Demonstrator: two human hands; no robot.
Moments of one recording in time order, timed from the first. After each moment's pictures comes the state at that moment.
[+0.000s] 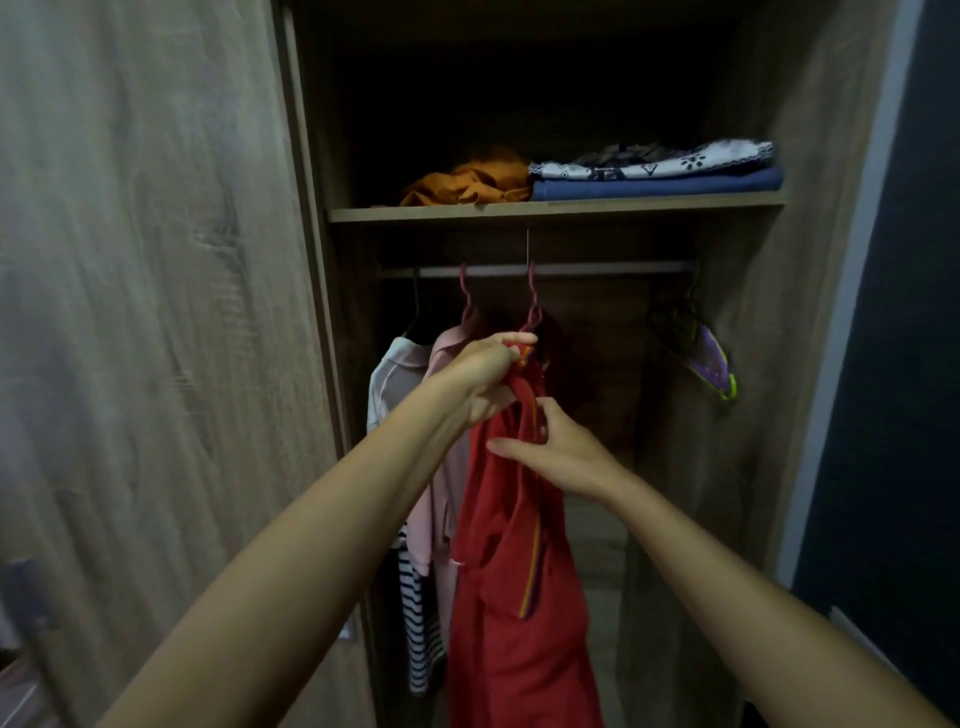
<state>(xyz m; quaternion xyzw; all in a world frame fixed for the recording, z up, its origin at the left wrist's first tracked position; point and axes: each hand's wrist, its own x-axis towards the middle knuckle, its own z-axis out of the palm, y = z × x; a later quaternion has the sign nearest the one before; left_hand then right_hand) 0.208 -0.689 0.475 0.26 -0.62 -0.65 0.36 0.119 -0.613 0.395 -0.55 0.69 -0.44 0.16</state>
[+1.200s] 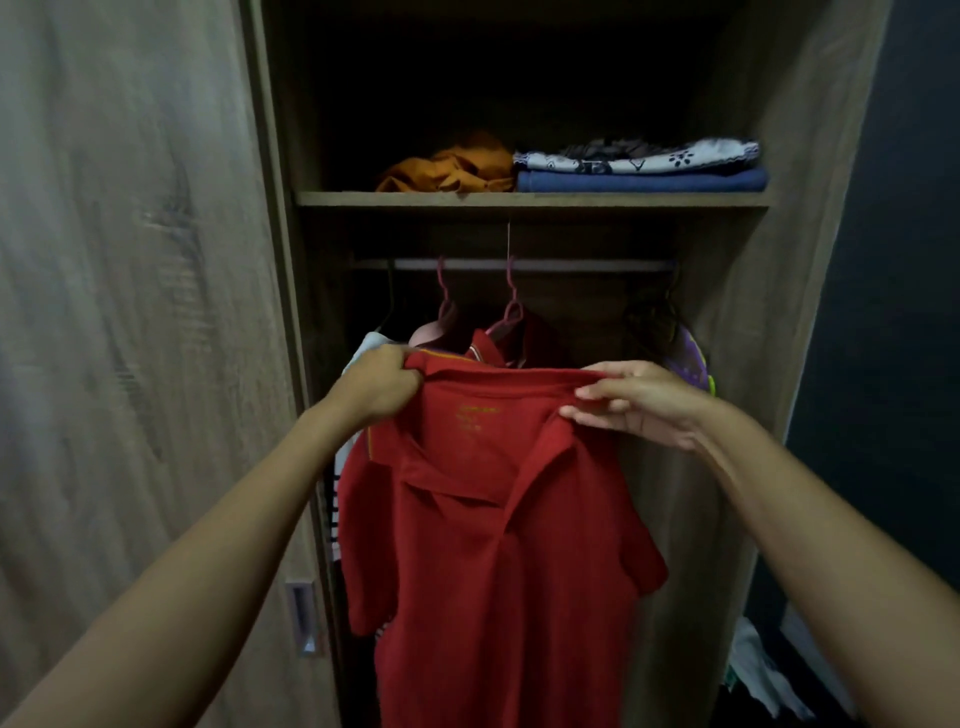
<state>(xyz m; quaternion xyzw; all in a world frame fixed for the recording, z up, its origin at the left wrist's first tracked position) 0.277 -0.768 0.455 0.37 -0.87 -0.09 0.31 0.033 -0.588 0.449 -0.45 0.52 -0.58 0.45</state>
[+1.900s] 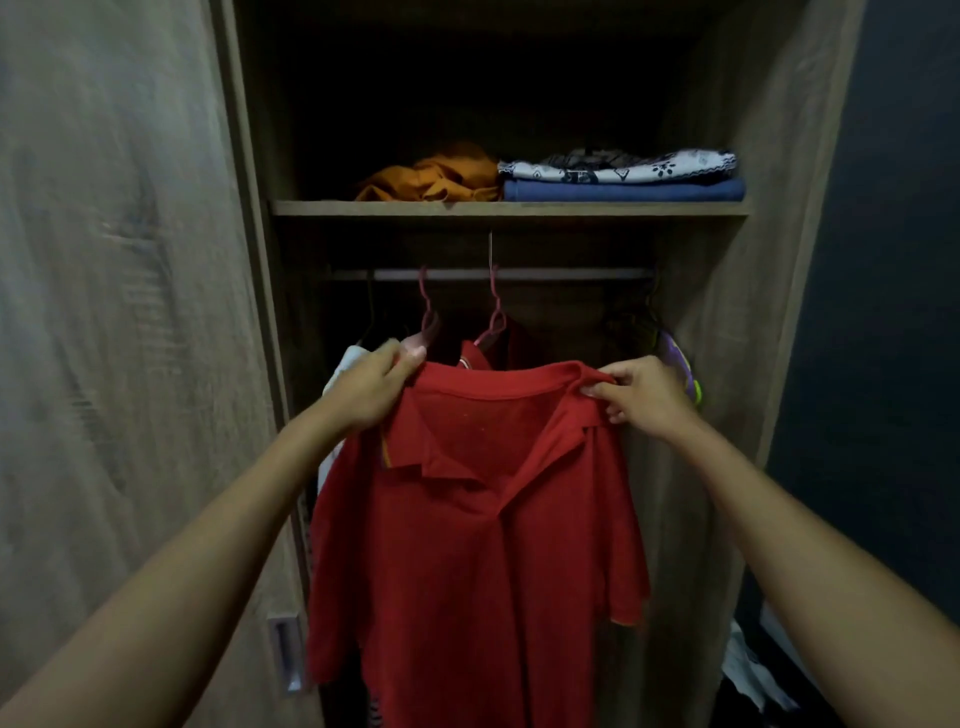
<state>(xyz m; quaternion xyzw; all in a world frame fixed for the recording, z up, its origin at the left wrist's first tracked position) 0.276 -0.783 0.459 0.31 -0.87 -0.19 0.34 0.009 -0.615 0.433 -0.46 0.72 -0.52 0.03</state>
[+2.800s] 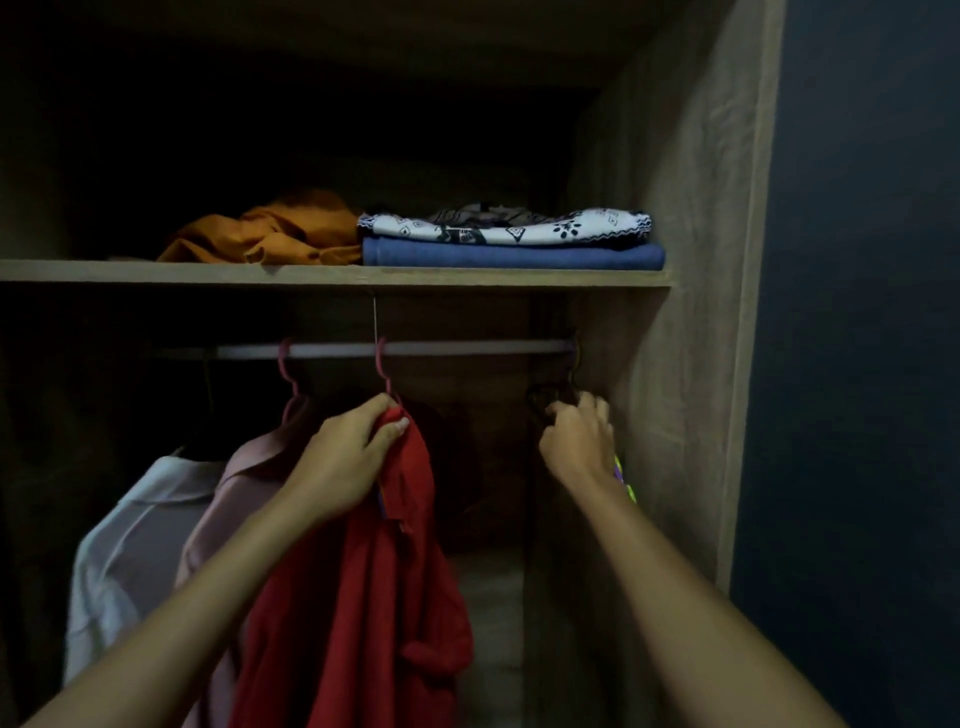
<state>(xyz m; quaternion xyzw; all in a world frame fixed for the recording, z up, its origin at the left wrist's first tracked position) 0.105 -0.814 0.475 0.19 -0.88 -0.13 0.41 -0.141 -0.711 0.448 -0.33 0.85 -0.31 -0.26</state>
